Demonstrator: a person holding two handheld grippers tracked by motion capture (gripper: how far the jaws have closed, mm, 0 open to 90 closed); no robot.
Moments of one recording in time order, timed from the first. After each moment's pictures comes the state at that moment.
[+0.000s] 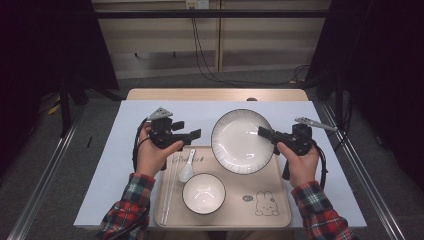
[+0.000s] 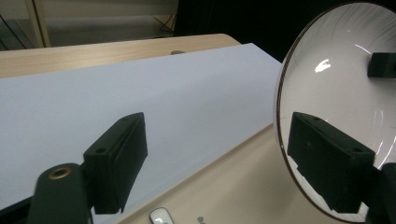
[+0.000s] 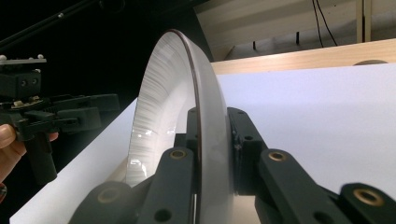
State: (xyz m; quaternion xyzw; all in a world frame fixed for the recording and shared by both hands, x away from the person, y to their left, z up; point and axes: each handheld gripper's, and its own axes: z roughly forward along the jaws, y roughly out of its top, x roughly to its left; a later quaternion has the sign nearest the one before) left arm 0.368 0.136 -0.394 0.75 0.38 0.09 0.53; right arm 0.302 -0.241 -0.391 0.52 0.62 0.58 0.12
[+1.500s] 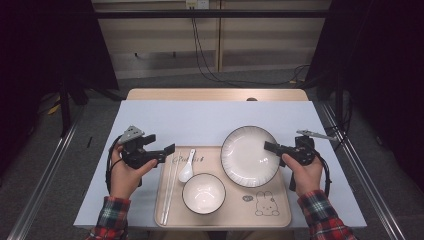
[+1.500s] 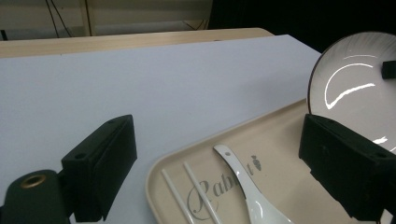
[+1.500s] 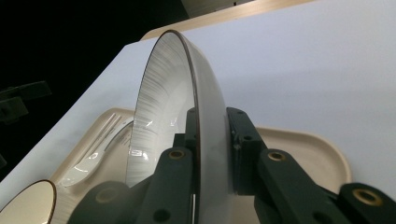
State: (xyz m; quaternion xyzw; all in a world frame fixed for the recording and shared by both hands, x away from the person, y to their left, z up) left arm 0.333 0.200 -0.419 0.74 0.41 0.14 0.52; right arm 0.295 -0.263 -0.432 0.57 0.63 0.53 0.08
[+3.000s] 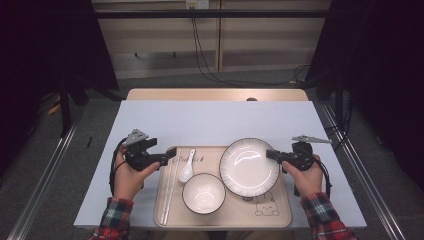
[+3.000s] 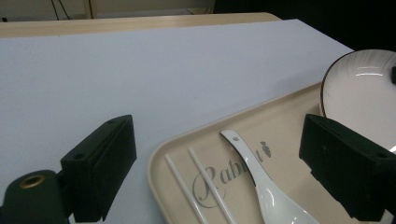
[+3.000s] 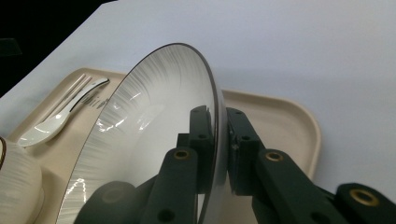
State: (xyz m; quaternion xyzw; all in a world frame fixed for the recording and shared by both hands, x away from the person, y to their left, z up) left arm 0.335 0.197 -0.434 0.75 0.41 0.14 0.50; right arm 0.290 -0.266 -0.449 0.55 0.68 0.47 0.10
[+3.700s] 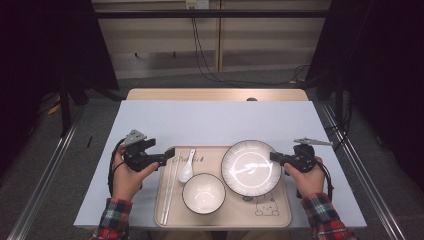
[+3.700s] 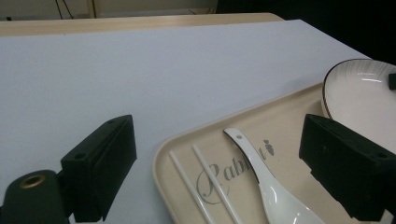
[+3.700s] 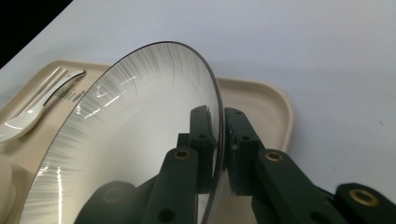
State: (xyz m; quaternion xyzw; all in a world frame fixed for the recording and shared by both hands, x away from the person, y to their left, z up) left arm 0.334 0.201 -0.433 0.75 0.42 0.14 0.50; right arm 0.288 -0.273 -0.458 0.57 0.68 0.44 0.12
